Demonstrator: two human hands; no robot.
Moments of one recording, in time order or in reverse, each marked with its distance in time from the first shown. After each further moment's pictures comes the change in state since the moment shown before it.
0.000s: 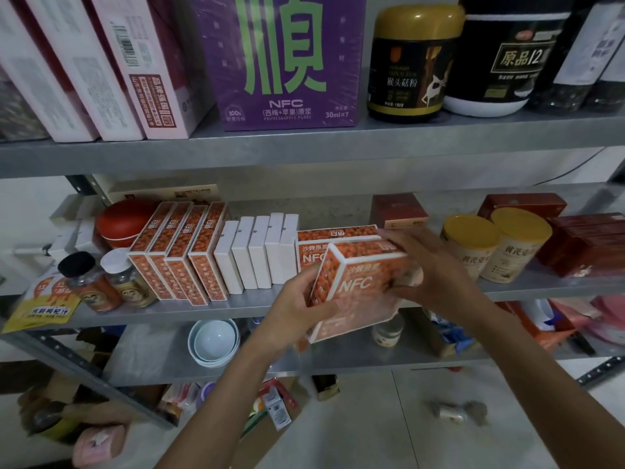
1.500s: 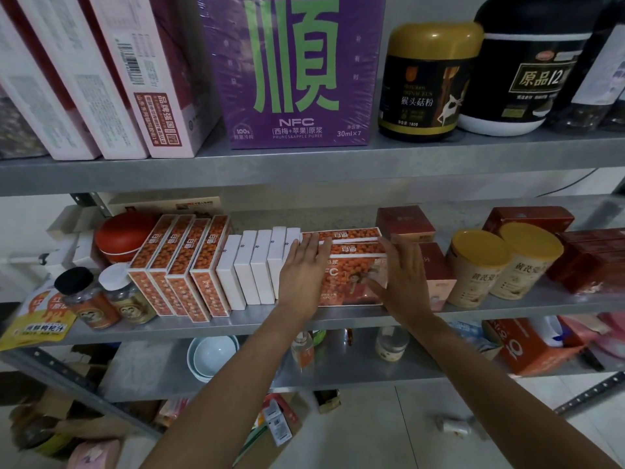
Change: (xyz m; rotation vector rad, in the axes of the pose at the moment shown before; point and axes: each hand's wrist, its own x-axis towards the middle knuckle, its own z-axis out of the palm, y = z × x) left_hand 0.112 -0.050 -0.019 1.376 0.274 0.188; right_hand 0.037 0.018 0.096 -0.138 0.230 0.269
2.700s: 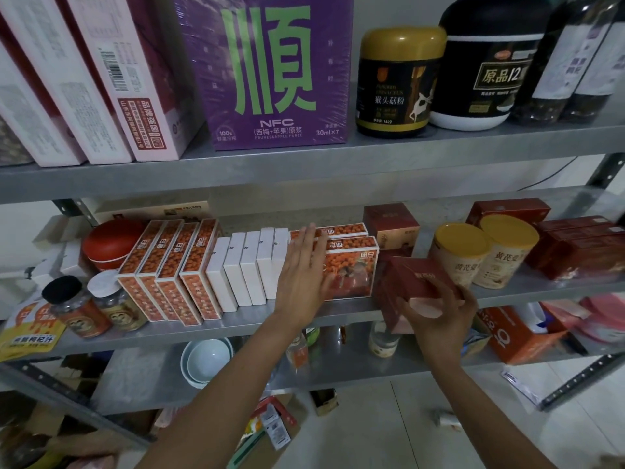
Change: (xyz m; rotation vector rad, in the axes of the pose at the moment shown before) left_hand -0.014 0.015 0.001 -0.193 0.132 0.072; right_hand -0.080 0.020 -0.034 0.339 0.312 0.589
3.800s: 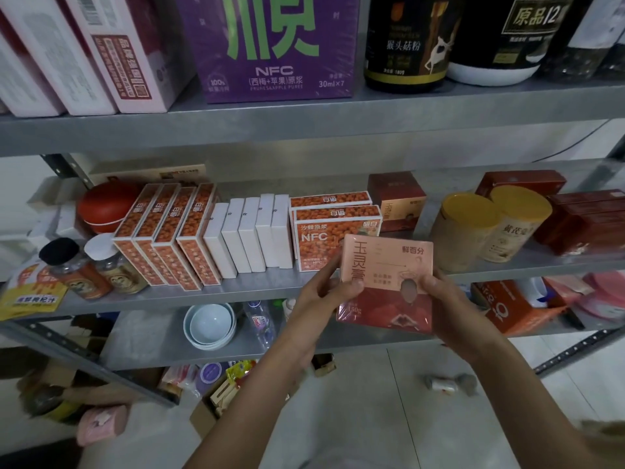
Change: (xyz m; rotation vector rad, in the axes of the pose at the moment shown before) left_hand -0.075 0.061 -0.052 -1.418 -0.347 -0.660; right_hand 0.001 -0.057 -0.059 0.658 -0.972 0.473
